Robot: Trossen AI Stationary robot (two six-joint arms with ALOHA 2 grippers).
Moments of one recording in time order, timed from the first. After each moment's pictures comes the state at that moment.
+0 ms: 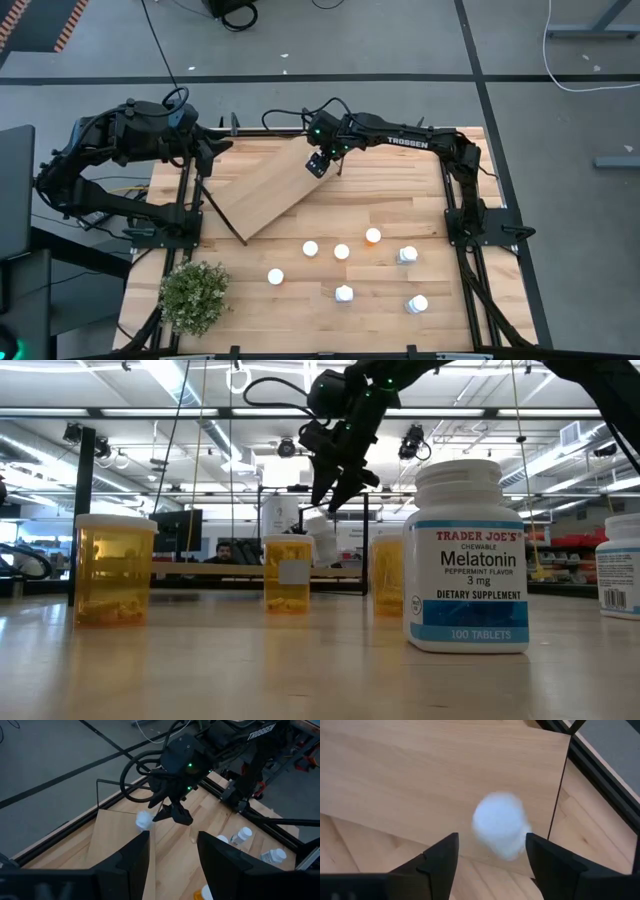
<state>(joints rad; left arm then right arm) 0.16 1.05 1.71 -1.17 -0.30 -0.49 -0.35 1.99 1.83 -0.86 0.04 0.29</state>
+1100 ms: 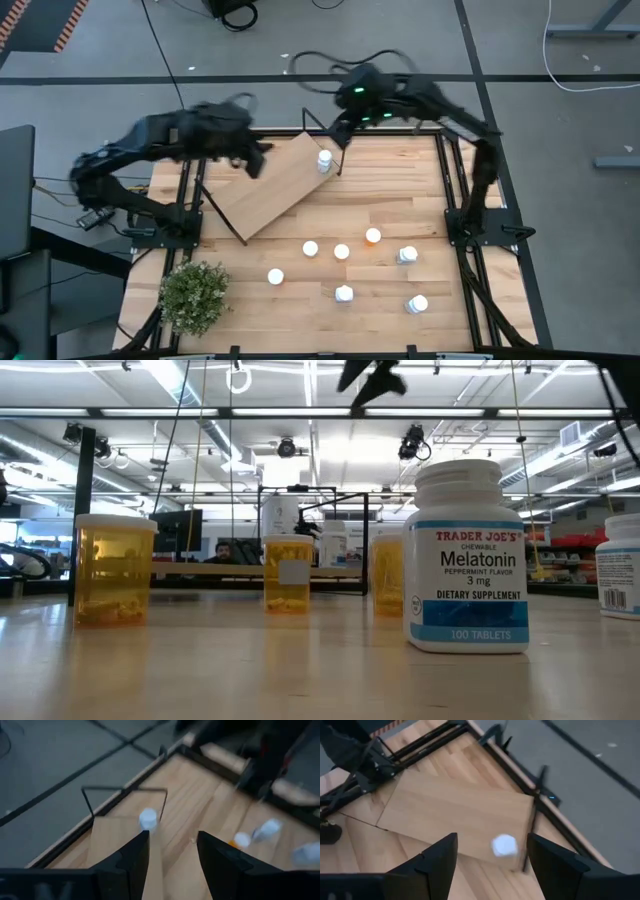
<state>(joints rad) 0.17 1.31 1.71 -1.03 -0.32 -0.38 -0.35 1.81 2.27 -1.25 0.07 0.27</state>
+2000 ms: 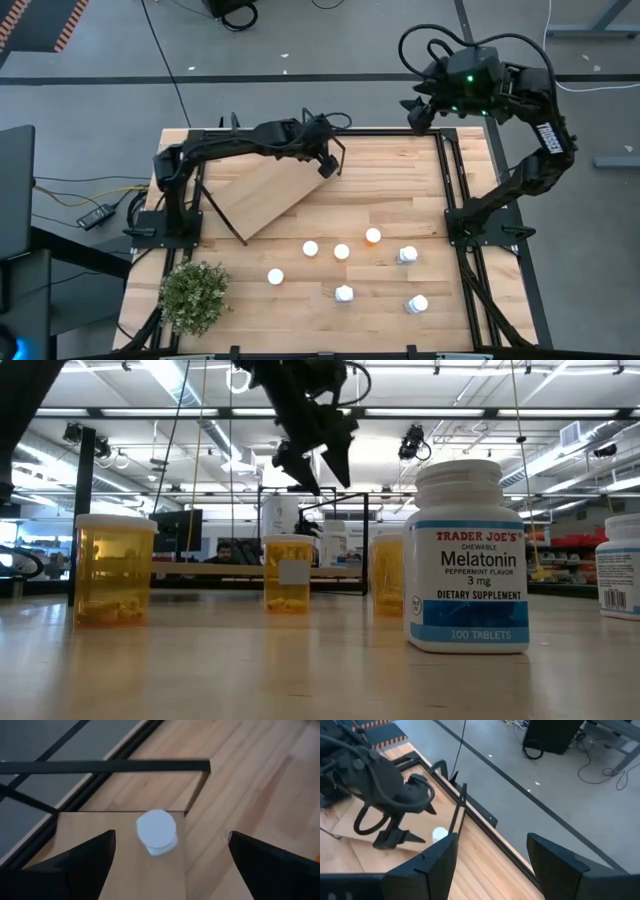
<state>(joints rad) 0.31 1.90 1.71 -0.73 -0.24 -0.28 -0.34 1.44 2.25 -1.45 0.34 0.17</state>
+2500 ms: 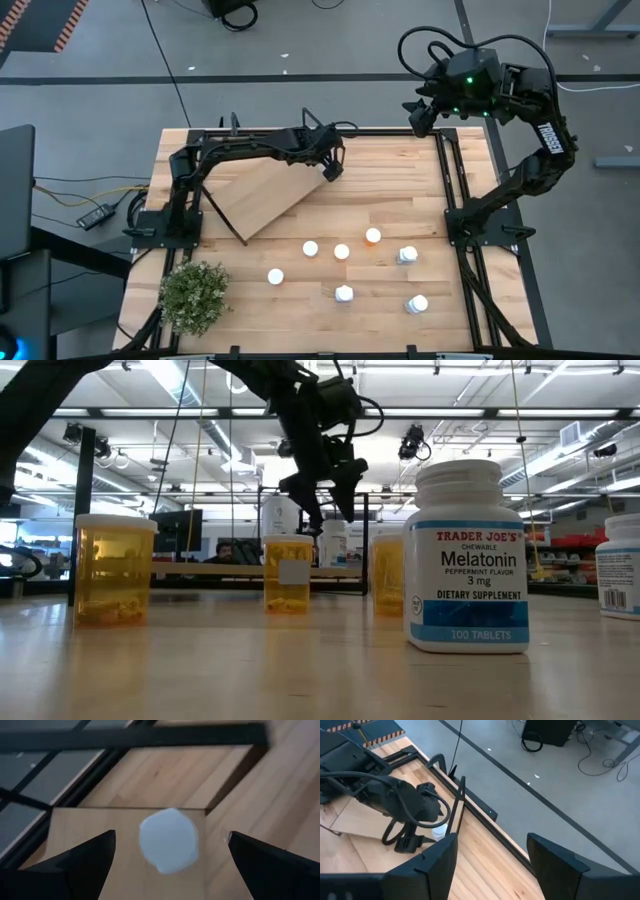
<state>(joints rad) 0.32 2.01 1.71 -0.69 -0.32 -0.28 -0.34 1.44 2.25 -1.49 0.34 0.21</state>
